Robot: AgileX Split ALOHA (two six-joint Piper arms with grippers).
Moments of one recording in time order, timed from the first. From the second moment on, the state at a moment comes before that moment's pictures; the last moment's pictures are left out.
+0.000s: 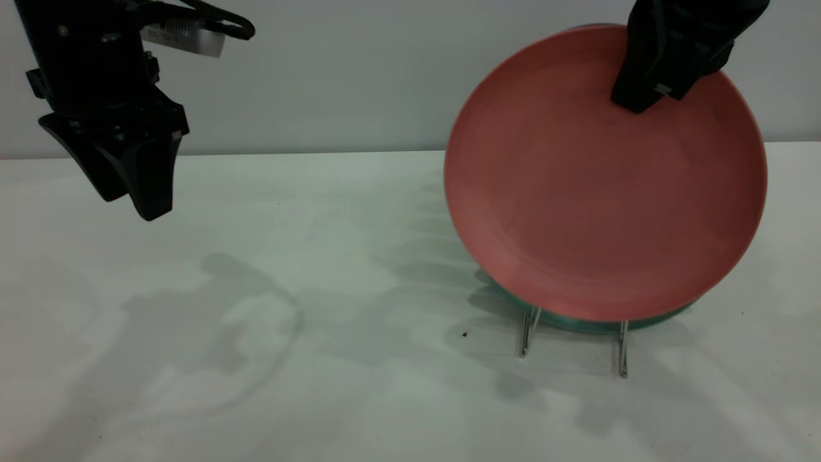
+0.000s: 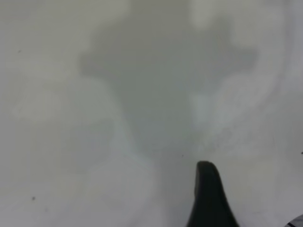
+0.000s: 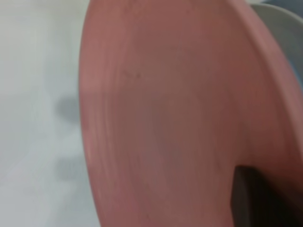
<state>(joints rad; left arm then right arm) -0.23 1.99 -1.46 -0.01 1.02 0.33 0.46 1.62 -1.16 -0.07 0.61 -0.62</state>
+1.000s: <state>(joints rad) -0.09 1.99 -1.46 -0.28 1.01 0.45 0.51 1.62 -1.16 -0.36 0.58 -0.45</state>
